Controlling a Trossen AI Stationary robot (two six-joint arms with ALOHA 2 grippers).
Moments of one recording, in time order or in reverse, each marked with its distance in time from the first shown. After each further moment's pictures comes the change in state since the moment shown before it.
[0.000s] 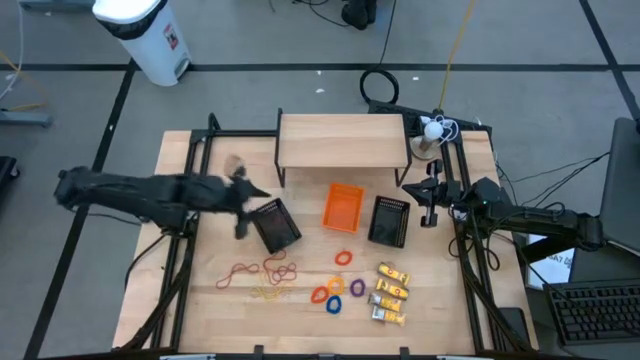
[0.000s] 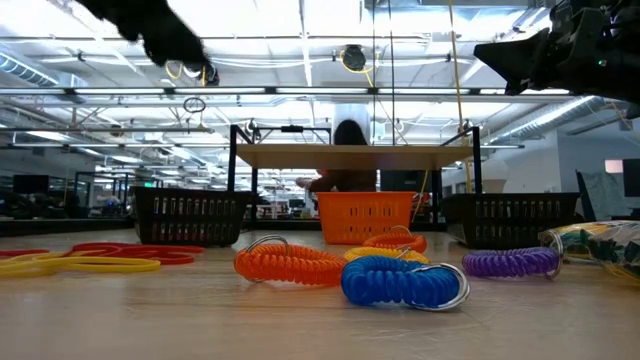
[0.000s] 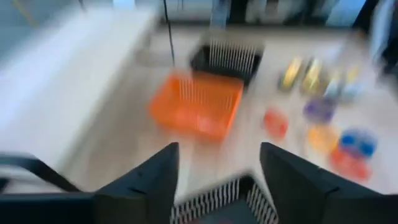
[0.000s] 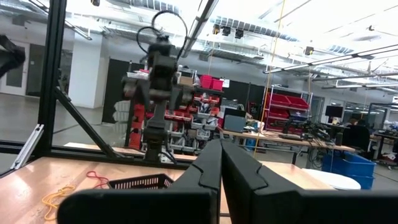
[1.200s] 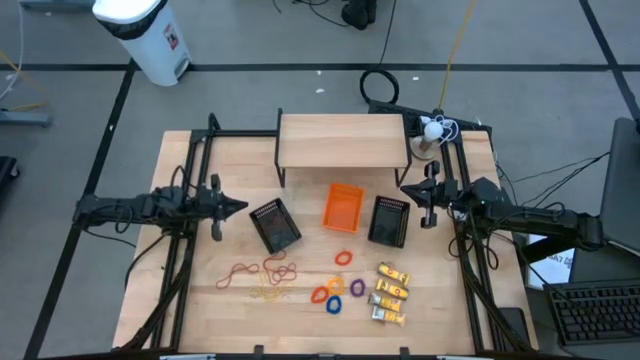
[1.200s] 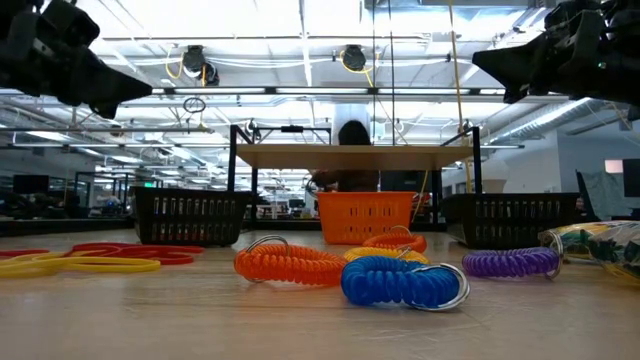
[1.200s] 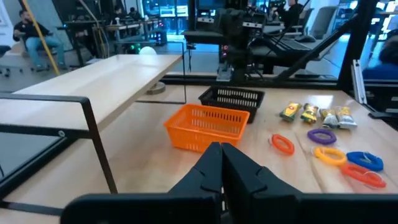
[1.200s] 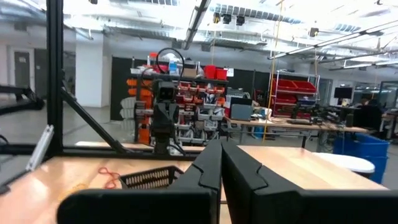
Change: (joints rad) left arm 0.008 -0.739 -0.581 0.167 -0.022 0.069; right arm 0.000 0.000 0.000 -0.039 -0.001 0.080
